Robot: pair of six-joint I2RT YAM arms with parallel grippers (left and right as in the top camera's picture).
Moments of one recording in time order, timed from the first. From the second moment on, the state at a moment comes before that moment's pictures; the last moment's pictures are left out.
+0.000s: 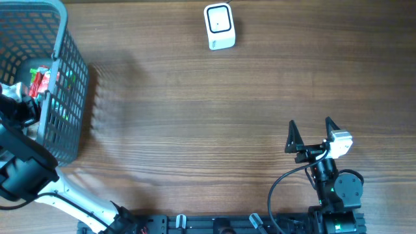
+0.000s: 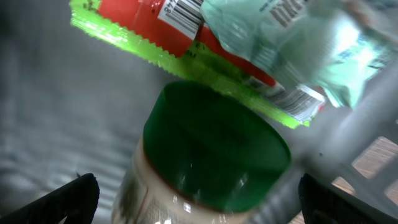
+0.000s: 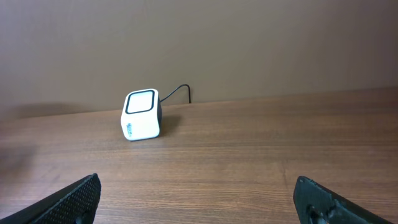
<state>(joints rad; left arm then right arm) 0.76 2.10 1.76 -1.26 0.03 0.34 0.07 0.03 0.01 0.00 -0.06 0.15</state>
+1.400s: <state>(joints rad) 0.76 2.11 1.61 -1.07 -0.06 0.39 0.07 0.03 0.01 0.00 -0.06 0.15</state>
